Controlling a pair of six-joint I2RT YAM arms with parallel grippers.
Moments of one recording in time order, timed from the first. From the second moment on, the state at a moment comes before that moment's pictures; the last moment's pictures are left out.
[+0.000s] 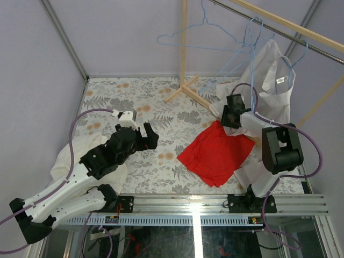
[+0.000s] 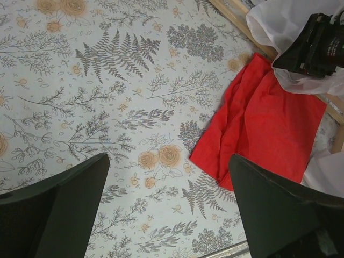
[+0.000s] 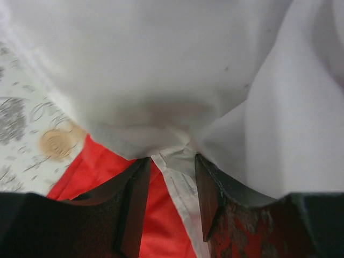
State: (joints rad) left arm -0.83 0.81 0.83 -0.53 -0.41 -0.64; right arm 0.20 1.72 1.03 -0.28 0.15 0.34
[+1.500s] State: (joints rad) left arm -0.83 0.88 0.83 -0.53 -0.42 -0.60; right arm 0.15 2.35 1.92 -0.27 -0.44 -0.21
